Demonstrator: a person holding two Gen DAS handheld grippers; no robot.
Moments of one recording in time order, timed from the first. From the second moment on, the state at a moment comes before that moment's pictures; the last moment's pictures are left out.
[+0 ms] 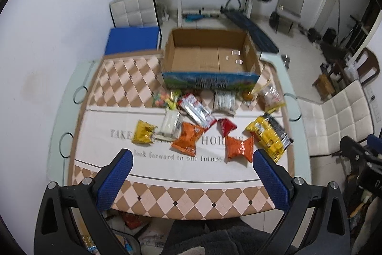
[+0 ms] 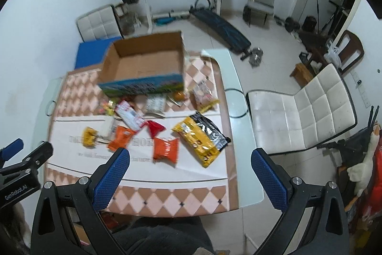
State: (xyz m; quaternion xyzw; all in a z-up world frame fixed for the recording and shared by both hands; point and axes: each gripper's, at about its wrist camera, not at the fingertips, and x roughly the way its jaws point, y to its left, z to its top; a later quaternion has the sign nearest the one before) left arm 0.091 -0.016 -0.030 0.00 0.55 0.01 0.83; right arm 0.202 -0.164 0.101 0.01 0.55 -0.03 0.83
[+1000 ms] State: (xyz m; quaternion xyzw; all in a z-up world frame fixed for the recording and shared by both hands) left arm 0.195 -0.074 -0.366 -0.36 0.78 0.08 0.51; right arm 0.369 -0.221 -0.254 -0.10 0.74 0.11 0.65
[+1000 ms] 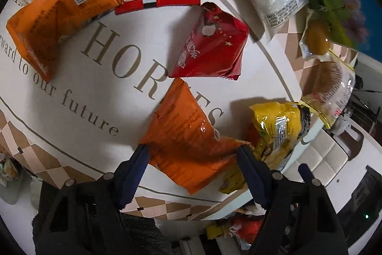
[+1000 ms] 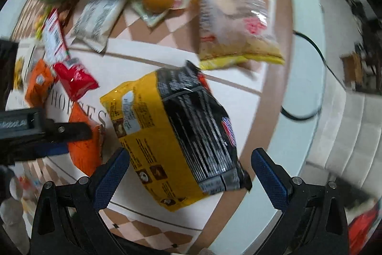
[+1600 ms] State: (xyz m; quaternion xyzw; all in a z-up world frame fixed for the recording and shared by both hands) left arm 0.190 -0.088 -0.352 -0.17 0.79 0.06 0.58; right arm 0.354 -0.233 -0.332 -0.03 0.80 0.06 0.59
